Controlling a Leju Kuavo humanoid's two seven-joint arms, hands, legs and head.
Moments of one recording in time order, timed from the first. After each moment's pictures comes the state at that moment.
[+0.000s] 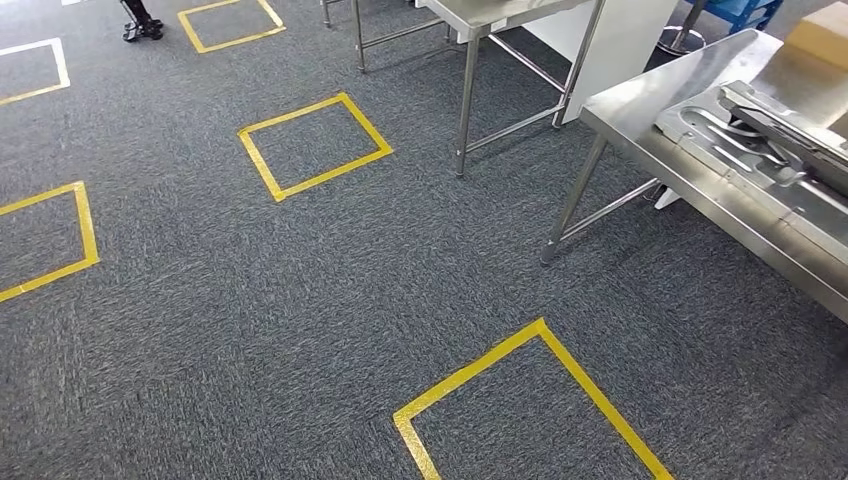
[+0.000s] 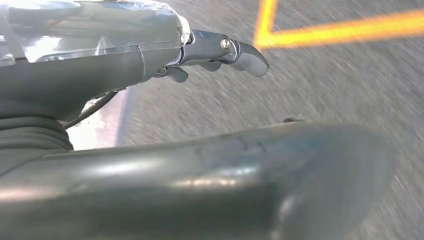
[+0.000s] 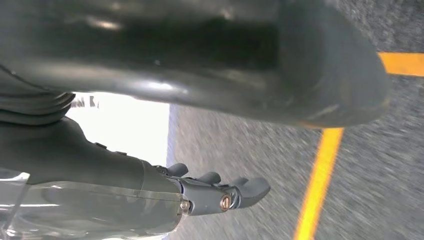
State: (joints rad) left arm -0.07 -0.18 1.18 -0.21 -0.46 0.51 -0.04; right arm -0.09 0.03 0.38 -0.21 0.55 -0.26 0.22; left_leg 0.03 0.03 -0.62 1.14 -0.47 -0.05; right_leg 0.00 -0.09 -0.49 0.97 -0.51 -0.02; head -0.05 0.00
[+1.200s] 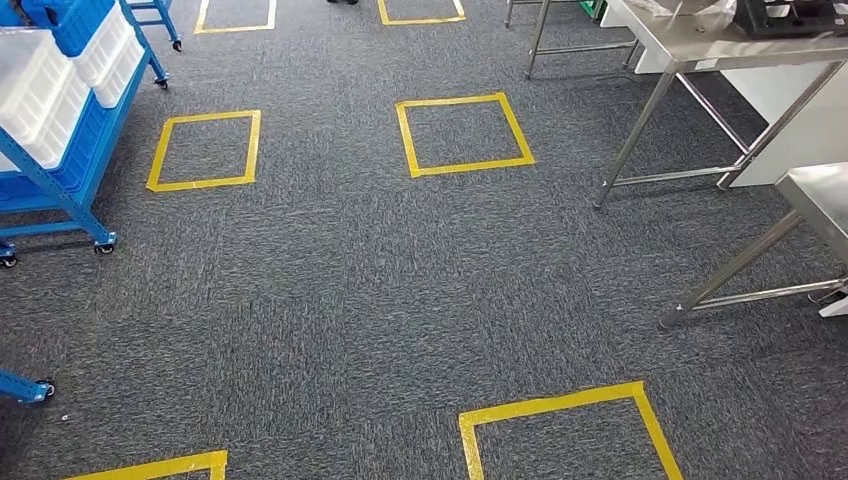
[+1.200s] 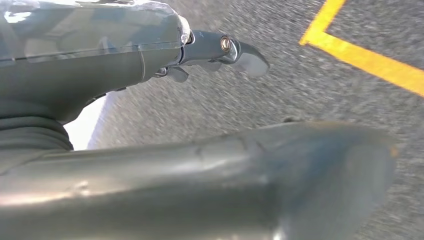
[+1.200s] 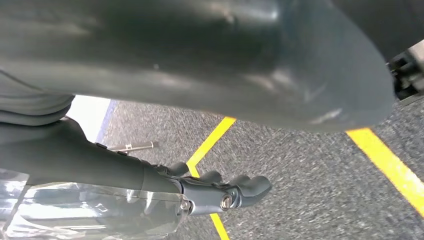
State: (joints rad) left arm -0.08 -0.13 1.21 -0.24 -0.38 0.41 -0.07; right arm -0.17 0.12 0.41 -0.20 0.67 -0.15 0.21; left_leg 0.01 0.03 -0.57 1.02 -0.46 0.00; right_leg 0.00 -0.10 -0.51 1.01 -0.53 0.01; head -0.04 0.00
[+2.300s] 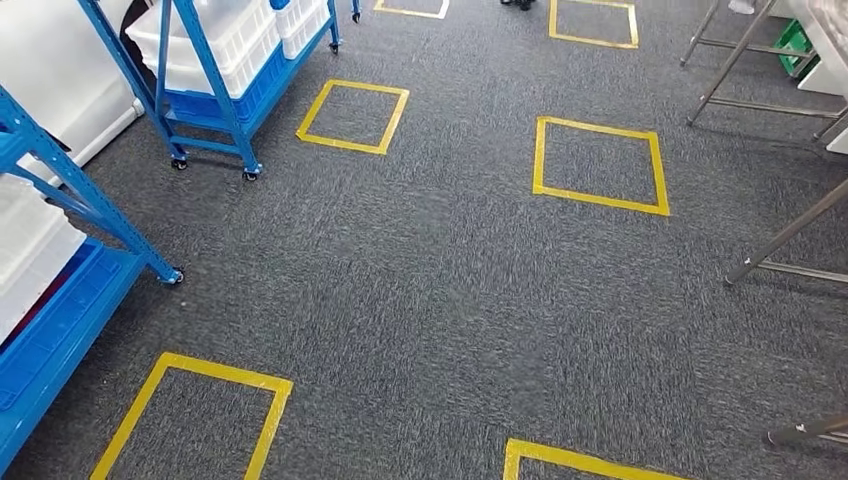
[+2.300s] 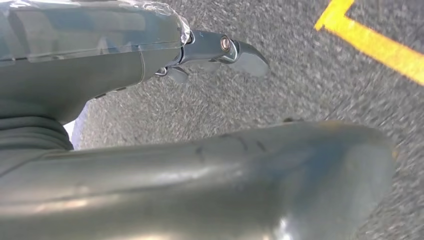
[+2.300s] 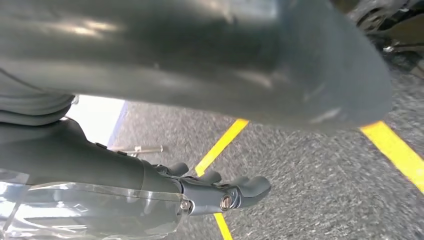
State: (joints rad) left arm -0.06 0.06 1.13 -0.23 -0.53 -0.03 -0.08; right arm -0.07 0.03 0.20 -0.18 0.45 -0.18 0.14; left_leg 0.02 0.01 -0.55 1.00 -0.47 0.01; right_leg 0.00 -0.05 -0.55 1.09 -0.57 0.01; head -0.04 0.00
